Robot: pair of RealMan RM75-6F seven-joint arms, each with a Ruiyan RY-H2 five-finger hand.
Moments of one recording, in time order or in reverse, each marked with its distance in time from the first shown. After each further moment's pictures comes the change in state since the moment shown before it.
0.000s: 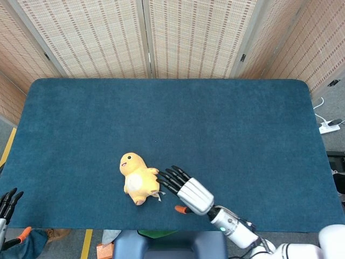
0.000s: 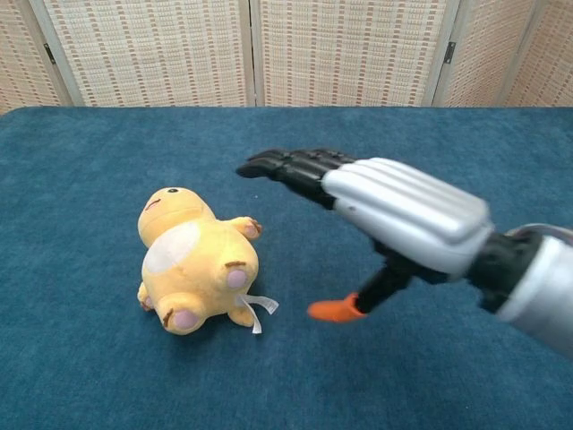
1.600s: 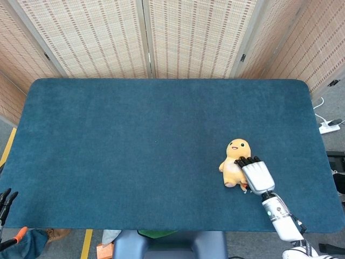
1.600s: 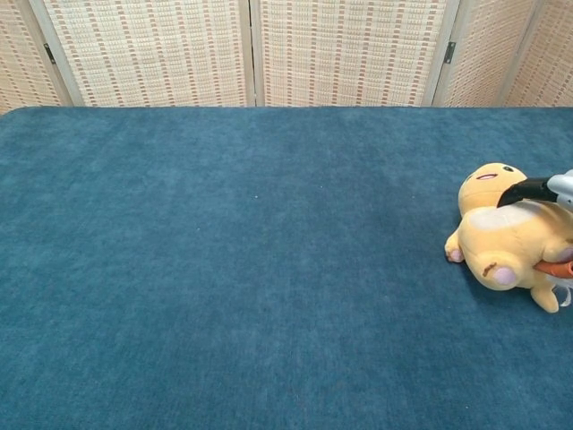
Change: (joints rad) left arm 0.021 0.002 -0.013 -0.012 -0.034 0.015 0.035; right arm -0.231 0.175 0.124 0.139 0.303 -0.095 -0.220
